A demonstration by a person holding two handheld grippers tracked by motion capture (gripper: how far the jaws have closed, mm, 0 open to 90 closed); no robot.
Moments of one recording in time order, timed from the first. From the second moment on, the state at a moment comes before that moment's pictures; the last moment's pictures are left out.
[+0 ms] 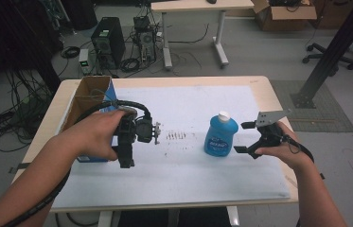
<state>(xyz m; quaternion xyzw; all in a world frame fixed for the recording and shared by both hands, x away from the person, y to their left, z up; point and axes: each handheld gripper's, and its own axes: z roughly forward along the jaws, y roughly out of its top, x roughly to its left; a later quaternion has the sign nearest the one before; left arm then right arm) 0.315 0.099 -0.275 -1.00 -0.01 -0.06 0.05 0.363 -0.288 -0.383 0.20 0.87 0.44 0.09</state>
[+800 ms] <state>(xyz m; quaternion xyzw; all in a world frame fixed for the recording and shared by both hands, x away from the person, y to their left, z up) 0.317 0.098 -0.279 -1.00 -0.01 -0.05 0.05 0.370 -0.265 -0.412 0.20 0.85 0.48 0.07</state>
